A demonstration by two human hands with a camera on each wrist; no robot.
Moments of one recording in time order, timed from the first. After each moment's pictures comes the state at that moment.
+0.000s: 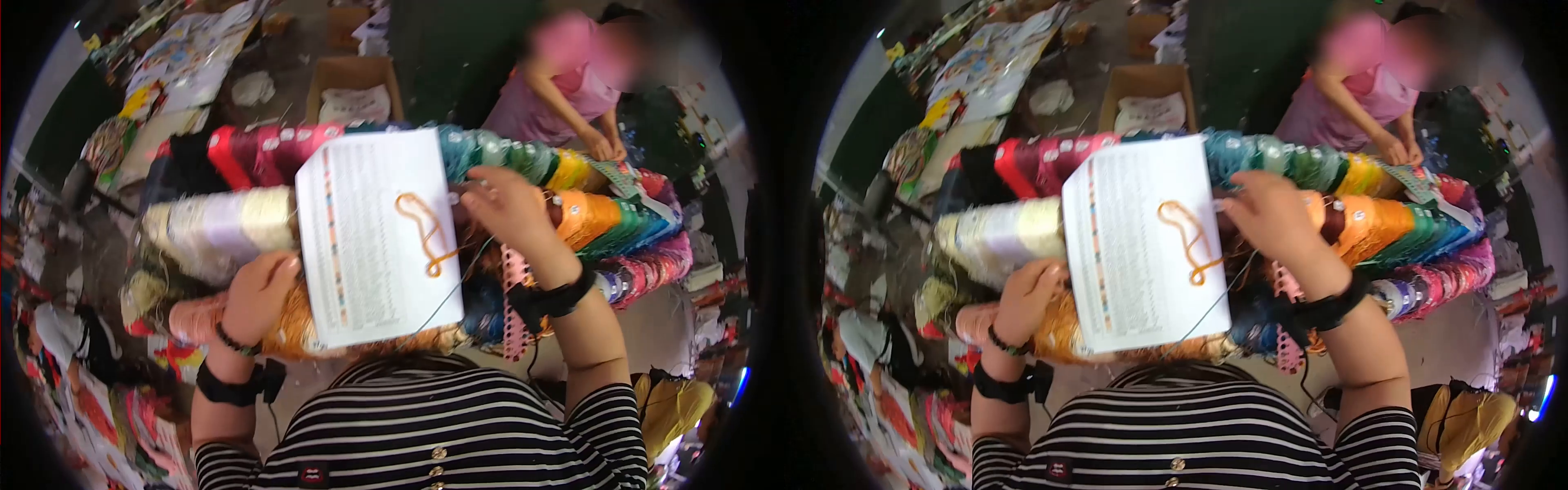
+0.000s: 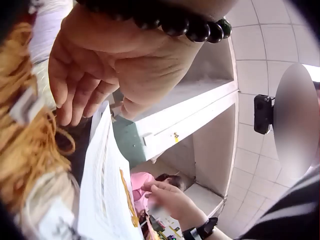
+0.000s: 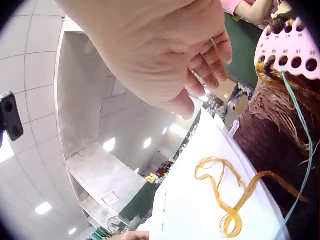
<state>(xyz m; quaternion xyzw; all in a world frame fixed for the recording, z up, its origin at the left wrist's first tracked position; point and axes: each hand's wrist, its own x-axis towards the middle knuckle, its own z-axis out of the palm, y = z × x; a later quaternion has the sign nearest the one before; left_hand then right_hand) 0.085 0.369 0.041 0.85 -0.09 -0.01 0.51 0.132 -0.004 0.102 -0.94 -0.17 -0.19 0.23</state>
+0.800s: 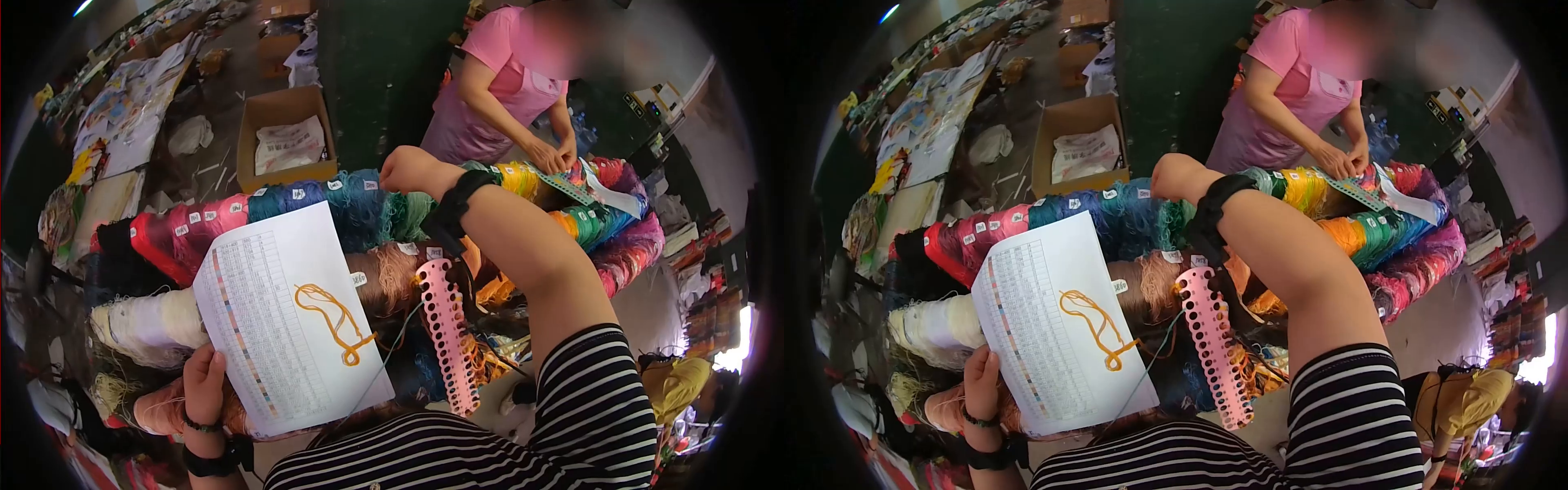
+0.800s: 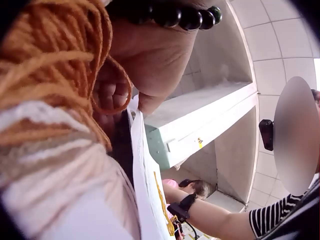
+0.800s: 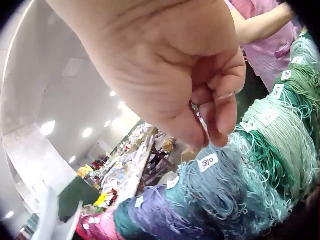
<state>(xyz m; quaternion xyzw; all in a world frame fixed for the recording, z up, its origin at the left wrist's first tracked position) 0.106 0.349 0.004 0.71 0.00 -0.09 0.70 0.344 -0.095 0.064 -0.96 -0.06 0.16 0.20</state>
